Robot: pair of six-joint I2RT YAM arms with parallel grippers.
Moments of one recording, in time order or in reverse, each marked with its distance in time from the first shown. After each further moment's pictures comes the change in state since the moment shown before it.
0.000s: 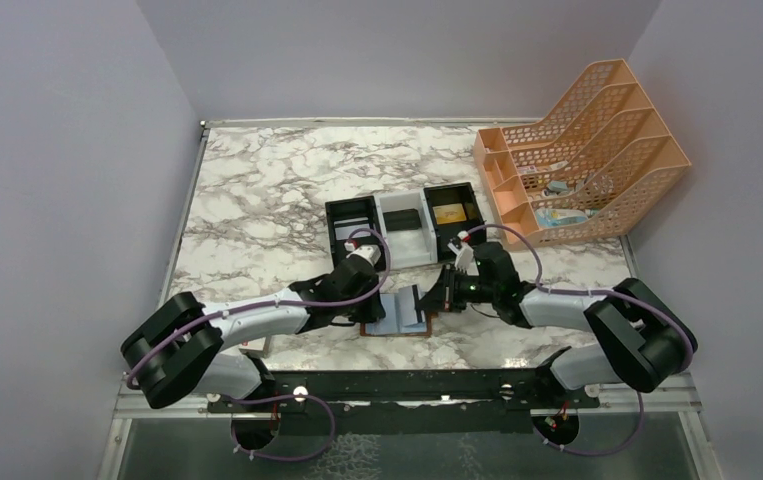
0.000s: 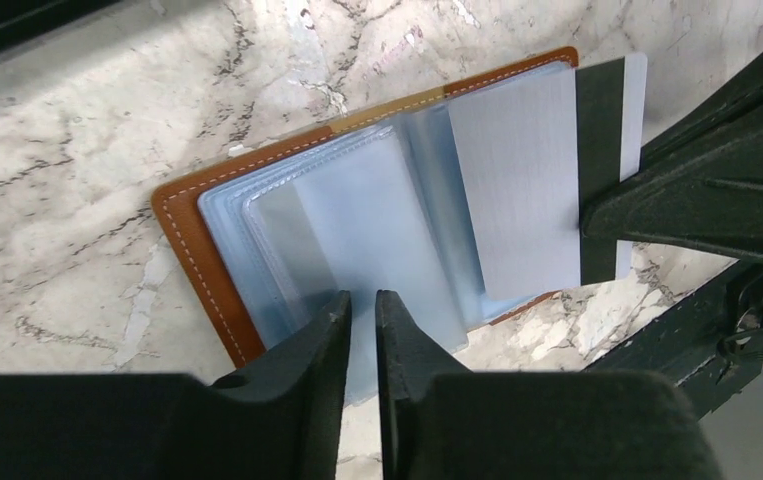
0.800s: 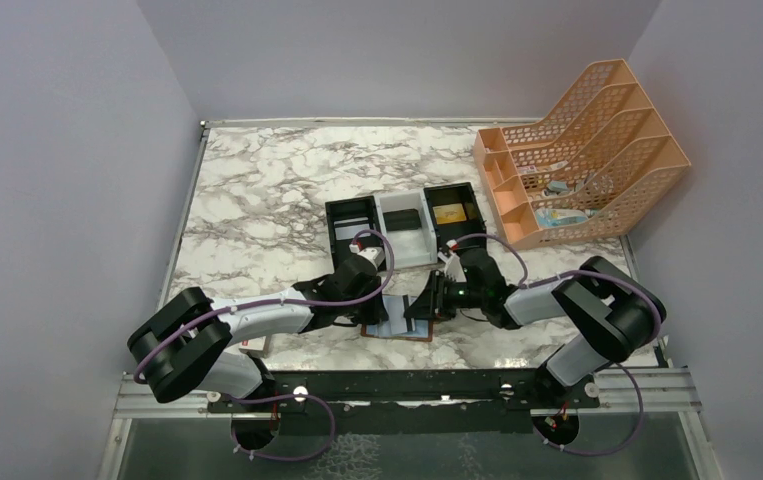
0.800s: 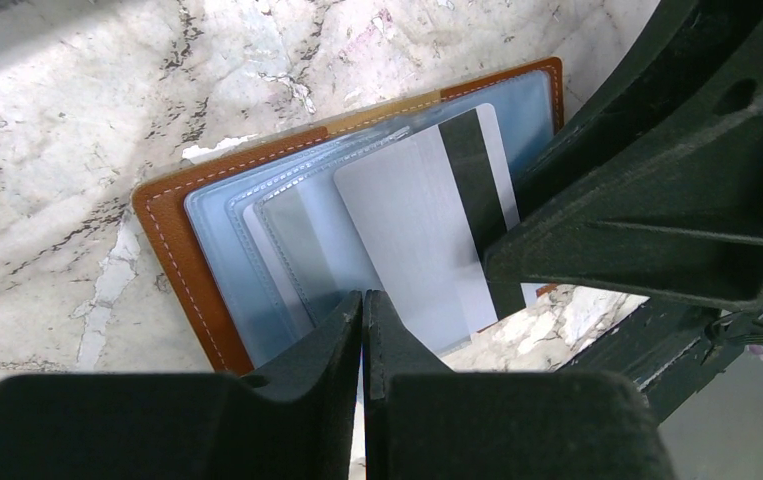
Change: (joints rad) left arm 0.000 0.028 -0.005 0.039 0.049 0.000; right arm 0.066 0.171 0.001 0.152 0.006 0.119
